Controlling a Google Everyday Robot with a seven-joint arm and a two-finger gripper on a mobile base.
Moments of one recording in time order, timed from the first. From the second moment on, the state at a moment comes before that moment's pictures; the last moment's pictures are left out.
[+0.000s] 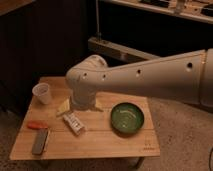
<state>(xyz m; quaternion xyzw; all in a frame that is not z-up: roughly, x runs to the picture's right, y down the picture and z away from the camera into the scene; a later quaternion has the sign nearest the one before) -0.123 0.096 0.613 -0.09 -0.30 -0.72 0.62</state>
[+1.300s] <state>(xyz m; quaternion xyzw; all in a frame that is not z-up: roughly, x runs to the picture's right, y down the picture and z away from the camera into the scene) -0.127 0.053 0.643 -0.08 -0.32 -0.73 0.60</state>
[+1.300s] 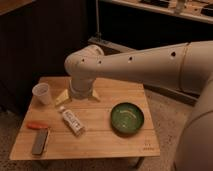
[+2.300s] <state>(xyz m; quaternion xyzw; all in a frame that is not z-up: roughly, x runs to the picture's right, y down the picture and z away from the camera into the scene) -0.134 0.026 0.659 -0.07 -0.34 -0.73 0.59</state>
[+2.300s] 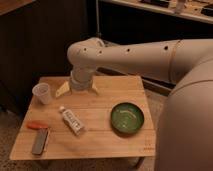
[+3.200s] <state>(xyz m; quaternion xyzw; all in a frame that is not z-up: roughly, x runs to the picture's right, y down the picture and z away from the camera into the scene) -0.086 -0.032 0.703 -0.05 -0.36 -0.71 0.61</state>
